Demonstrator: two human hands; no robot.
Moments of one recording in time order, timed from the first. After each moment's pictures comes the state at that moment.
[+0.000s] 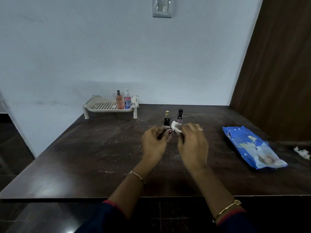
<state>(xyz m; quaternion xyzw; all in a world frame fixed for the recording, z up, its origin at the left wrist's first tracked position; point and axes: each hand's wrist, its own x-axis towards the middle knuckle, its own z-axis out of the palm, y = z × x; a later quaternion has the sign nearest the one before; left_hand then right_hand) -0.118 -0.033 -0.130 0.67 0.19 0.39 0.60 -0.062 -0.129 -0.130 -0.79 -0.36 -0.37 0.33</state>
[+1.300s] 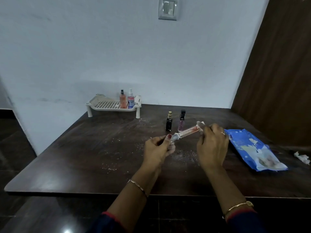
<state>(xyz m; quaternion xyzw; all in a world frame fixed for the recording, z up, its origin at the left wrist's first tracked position) -0.140 -0.048 -0.139 0.52 0.22 0.30 0.77 -0.038 -0.156 -0.133 -0.83 -0.24 -0.40 0.29</state>
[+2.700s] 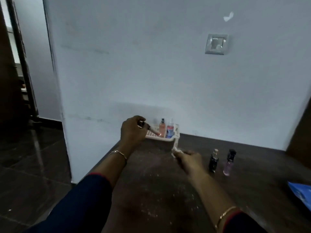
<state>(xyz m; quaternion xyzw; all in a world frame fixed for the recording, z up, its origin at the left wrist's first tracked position) -0.194 0.193 -0.056 0.76 0.35 0.48 0.25 -0.084 0.040 -0.099 -0.63 -0.17 0.25 0.71</state>
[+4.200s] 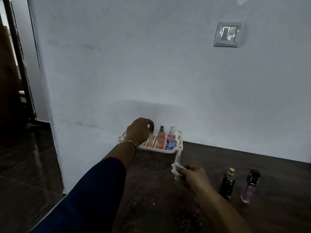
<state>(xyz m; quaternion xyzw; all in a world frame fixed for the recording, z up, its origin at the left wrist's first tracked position) -0.078 0.303 -0.072 0.88 0.35 0.32 0.11 -0.008 0.095 -0.140 -0.62 -0.17 0.33 0.69</state>
